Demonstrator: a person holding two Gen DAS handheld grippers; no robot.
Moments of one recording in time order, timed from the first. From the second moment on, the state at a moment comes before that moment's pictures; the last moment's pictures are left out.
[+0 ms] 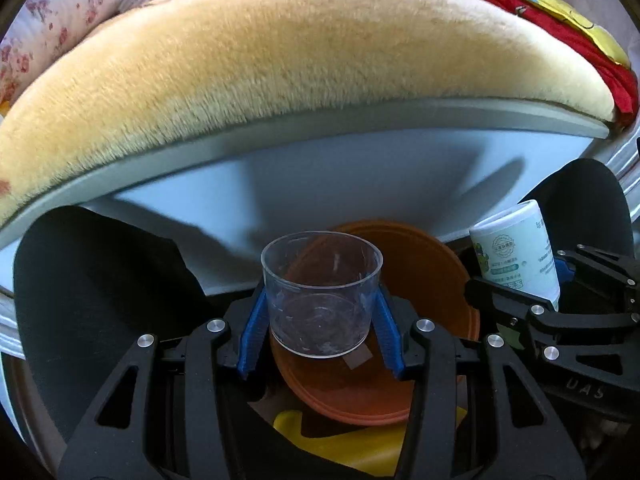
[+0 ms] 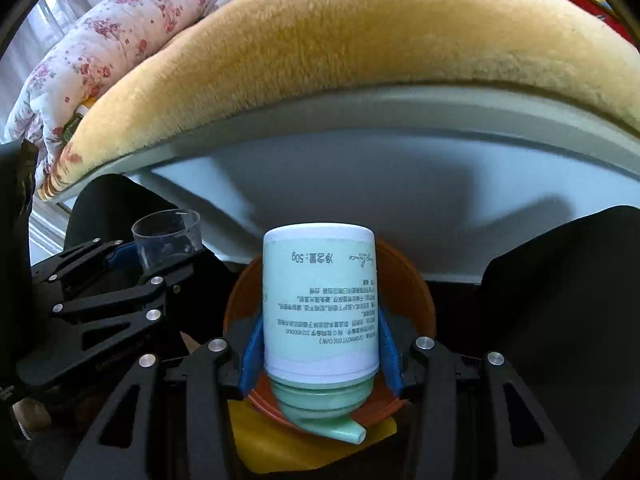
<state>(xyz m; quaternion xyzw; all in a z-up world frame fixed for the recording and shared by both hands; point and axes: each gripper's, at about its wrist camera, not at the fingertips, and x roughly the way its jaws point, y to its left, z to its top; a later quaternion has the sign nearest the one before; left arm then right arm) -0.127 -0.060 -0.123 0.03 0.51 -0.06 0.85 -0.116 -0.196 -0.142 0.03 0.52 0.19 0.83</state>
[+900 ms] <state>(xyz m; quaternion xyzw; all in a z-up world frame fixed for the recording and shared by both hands) -0.074 -0.061 -0.181 0.03 0.64 -0.06 0.77 -0.103 -0.177 -0.181 0.03 0.58 0.18 0.80</state>
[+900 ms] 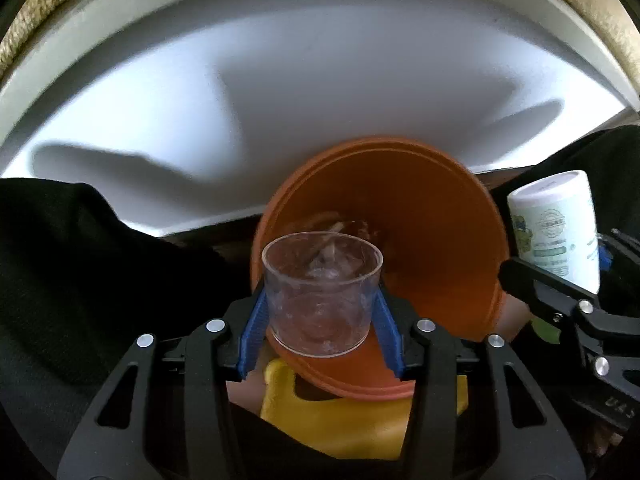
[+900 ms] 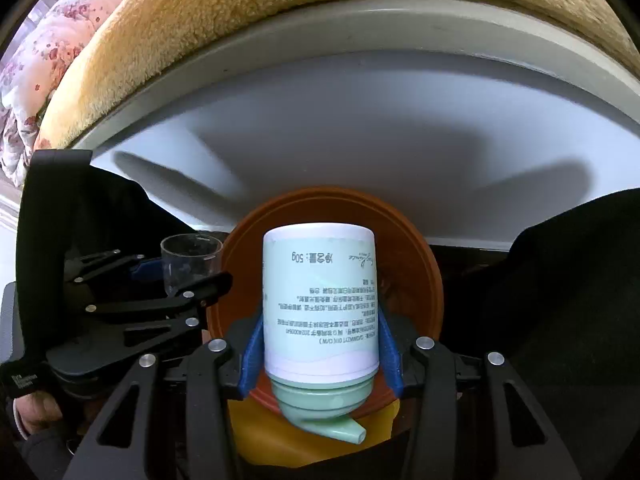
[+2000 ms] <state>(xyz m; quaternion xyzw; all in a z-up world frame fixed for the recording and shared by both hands) -0.101 -0.014 -0.004 -0.02 0.47 -0.07 0.88 -0.100 -0.252 -0.006 0.02 0.41 0.21 0.89</state>
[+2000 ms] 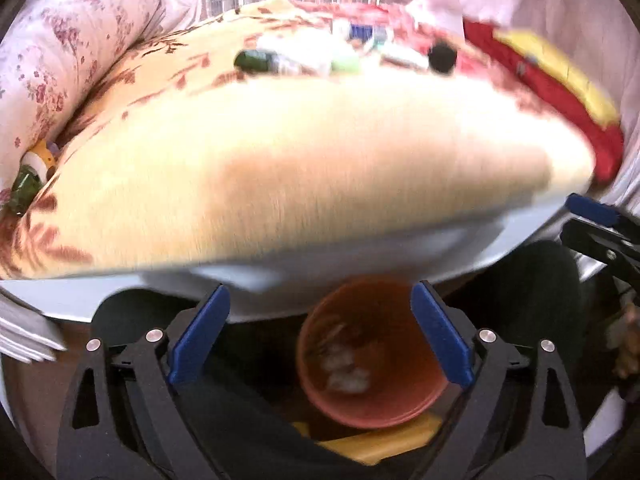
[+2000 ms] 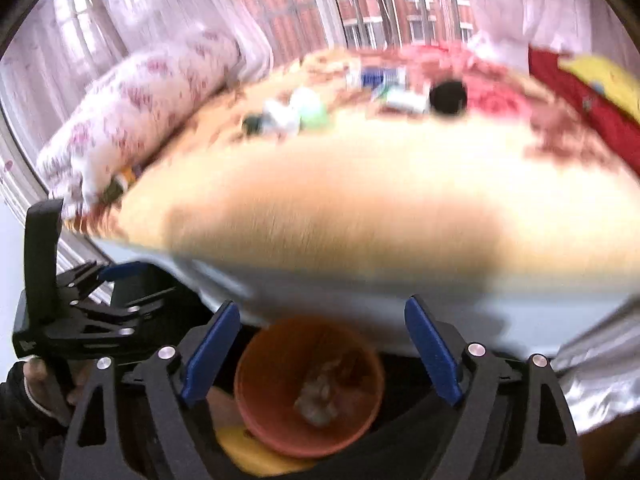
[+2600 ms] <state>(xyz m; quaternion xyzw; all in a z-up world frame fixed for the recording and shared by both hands) 0.042 0.037 0.012 -0.09 0.42 0.05 0.90 0.199 -0.316 0.012 0.15 0.43 0.07 0.89</state>
